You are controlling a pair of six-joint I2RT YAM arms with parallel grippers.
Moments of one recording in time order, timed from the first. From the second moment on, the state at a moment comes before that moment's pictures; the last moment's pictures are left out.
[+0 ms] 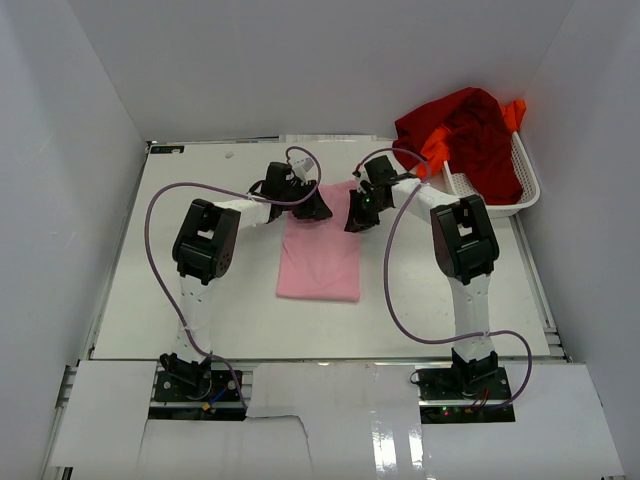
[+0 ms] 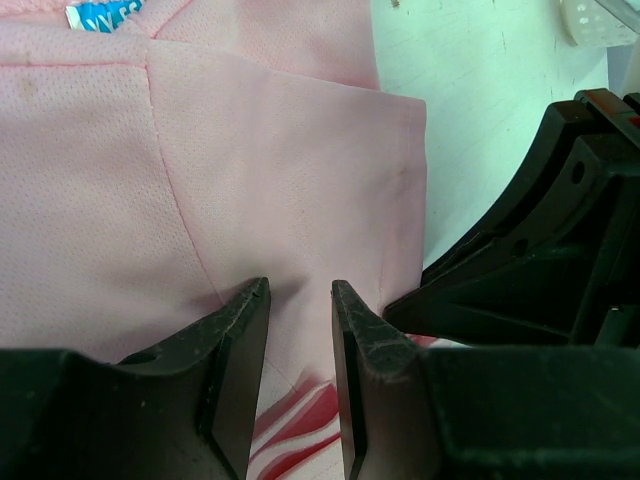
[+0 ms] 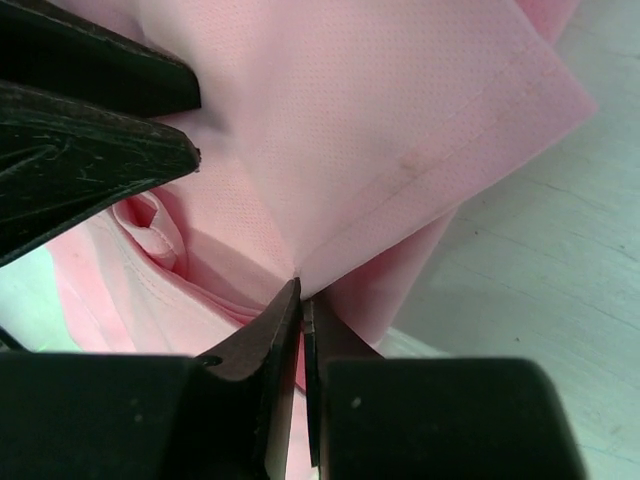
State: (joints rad) left arm -0.39 2.24 1.48 0.12 0.57 -0.47; right arm 0.41 2.18 1.59 -0.50 -0.46 0.33
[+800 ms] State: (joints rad) left arm -0.39 2.24 1.63 -0.04 0.53 -0.46; right arm 0.41 2.01 1.61 -0.58 -0.16 0.31
